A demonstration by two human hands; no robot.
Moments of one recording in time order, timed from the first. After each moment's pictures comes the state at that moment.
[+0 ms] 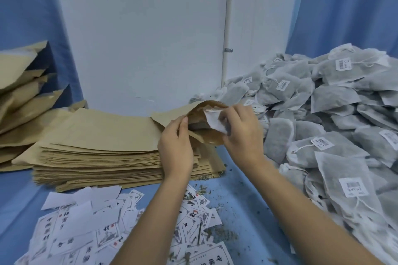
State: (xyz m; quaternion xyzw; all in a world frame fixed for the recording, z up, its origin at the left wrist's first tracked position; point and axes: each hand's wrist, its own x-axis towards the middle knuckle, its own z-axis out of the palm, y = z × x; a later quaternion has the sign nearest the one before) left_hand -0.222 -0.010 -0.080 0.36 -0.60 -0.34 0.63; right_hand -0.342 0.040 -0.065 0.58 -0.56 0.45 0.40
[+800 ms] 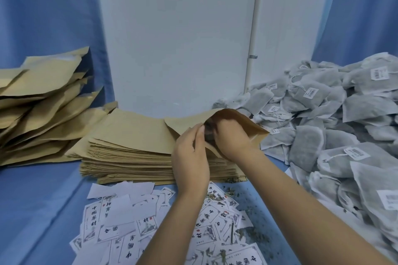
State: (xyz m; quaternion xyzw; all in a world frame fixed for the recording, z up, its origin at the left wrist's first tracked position) left_hand -0.173 0.005 -0.082 0.34 -0.61 -0.30 0.65; right_hand -0.284 -0.018 -0.045 0.64 -0.72 0.23 0.11
